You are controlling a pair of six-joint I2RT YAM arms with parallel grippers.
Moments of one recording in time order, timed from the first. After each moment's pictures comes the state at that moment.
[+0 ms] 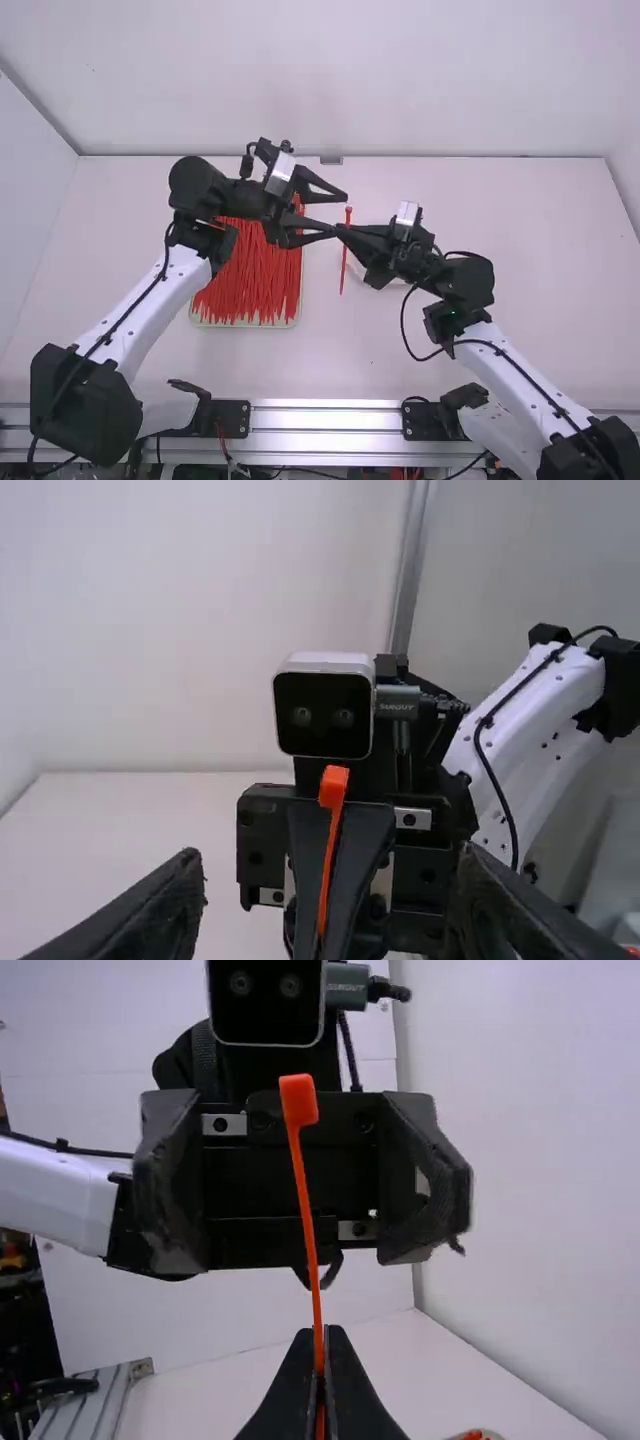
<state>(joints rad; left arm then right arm) -0.29 1.36 1.06 0.72 1.41 -0.47 0.41 1.08 0.51 1.01 -0.80 0.41</state>
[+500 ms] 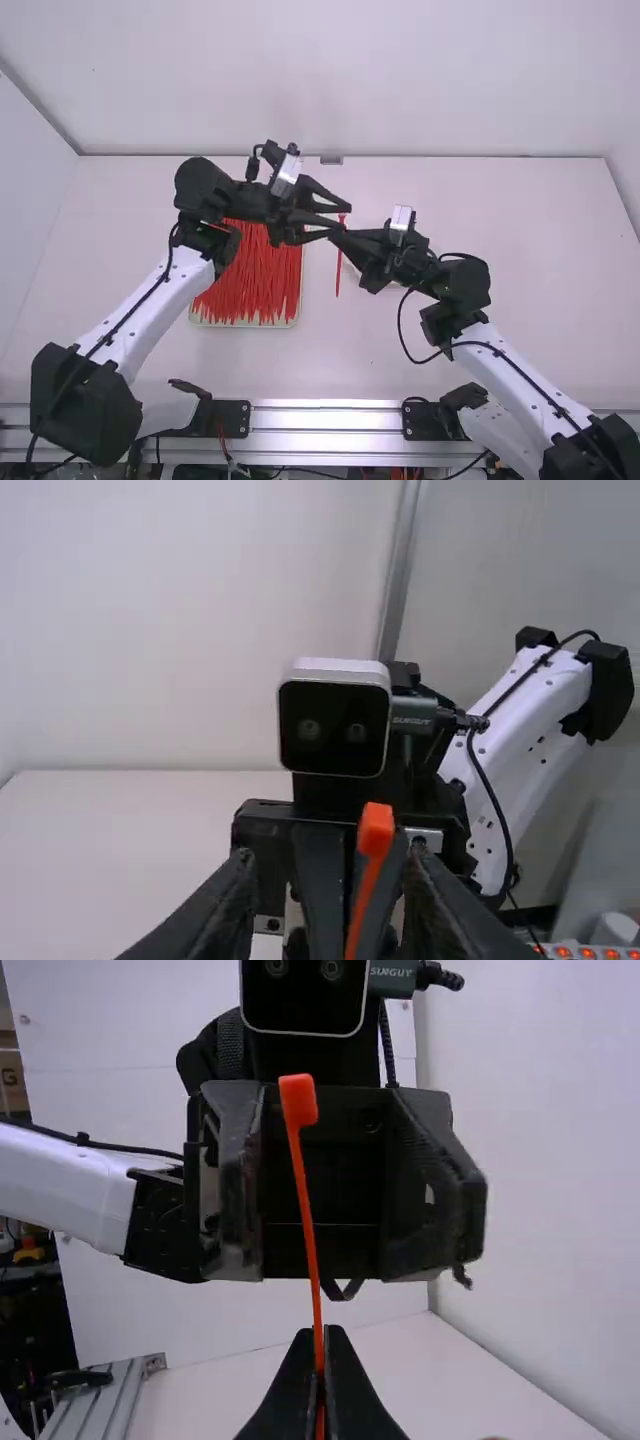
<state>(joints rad) -0.32 1.36 1.06 0.71 1.40 -0.48 0.45 1.08 0.51 1.01 -0.79 0.39</state>
